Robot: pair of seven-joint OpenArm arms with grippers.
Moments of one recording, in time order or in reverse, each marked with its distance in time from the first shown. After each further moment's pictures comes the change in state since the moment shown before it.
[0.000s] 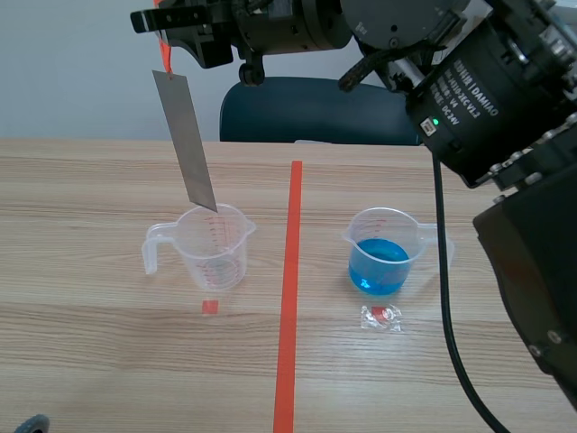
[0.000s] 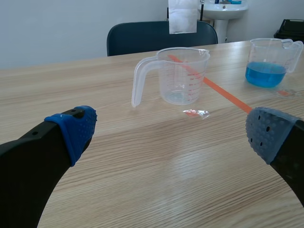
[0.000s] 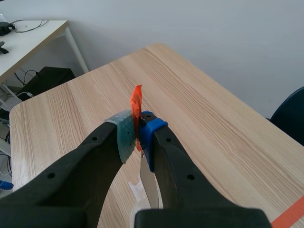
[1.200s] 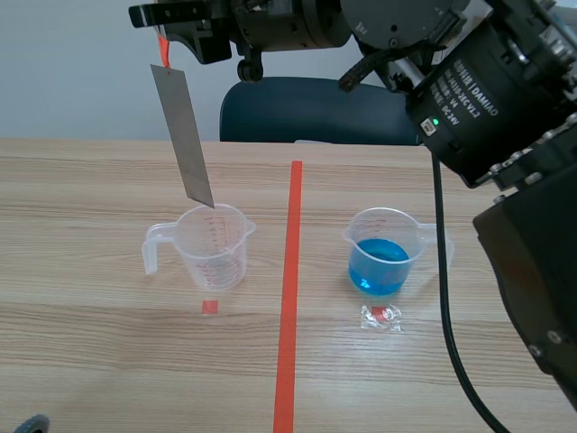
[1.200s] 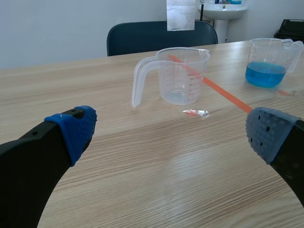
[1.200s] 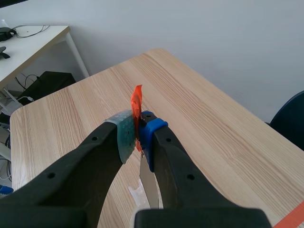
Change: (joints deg) left arm 0.0 0.0 0.0 0.0 0.0 0.0 0.0; right arm 0.0 0.0 0.0 0.0 0.0 0.0 1.3
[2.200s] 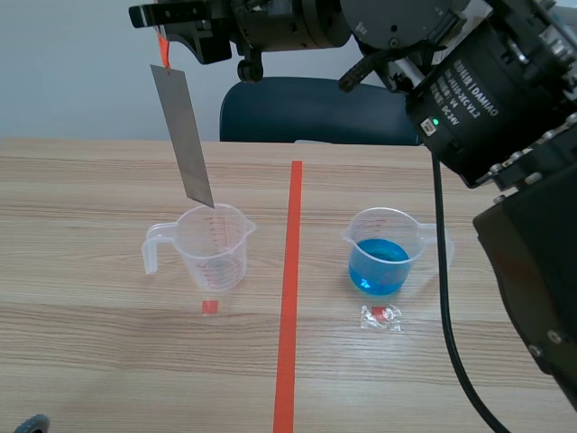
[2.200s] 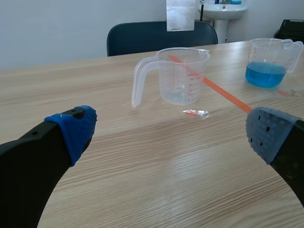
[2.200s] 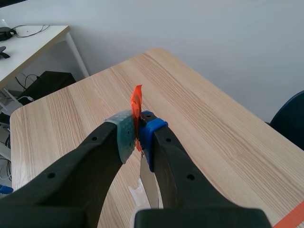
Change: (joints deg) left arm 0.0 0.0 0.0 0.0 0.0 0.0 -0.2; right arm 0.0 0.0 0.0 0.0 0.0 0.0 -0.1
